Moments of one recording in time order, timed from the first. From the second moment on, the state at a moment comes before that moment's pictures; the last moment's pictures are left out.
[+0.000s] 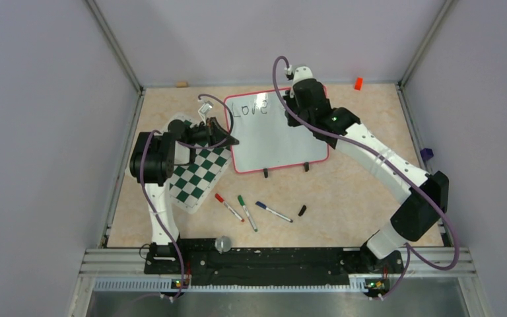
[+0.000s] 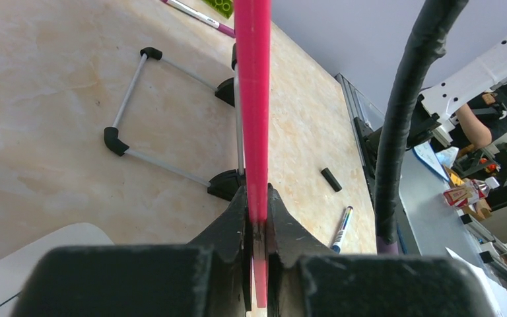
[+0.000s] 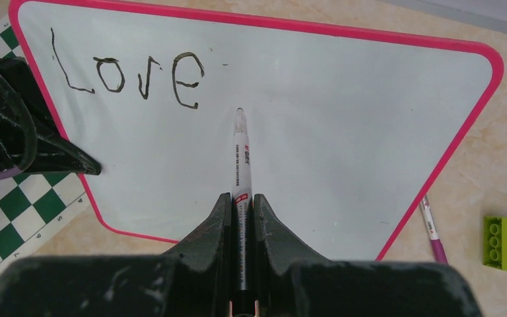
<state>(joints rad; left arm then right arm) -0.03 2.19 1.02 1.51 1.43 -0.99 0.66 1.56 1.53 -0.49 0.29 0.19</state>
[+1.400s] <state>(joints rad) -0.03 2.19 1.02 1.50 1.43 -1.00 0.67 1.66 1.62 -0.52 0.35 0.26</state>
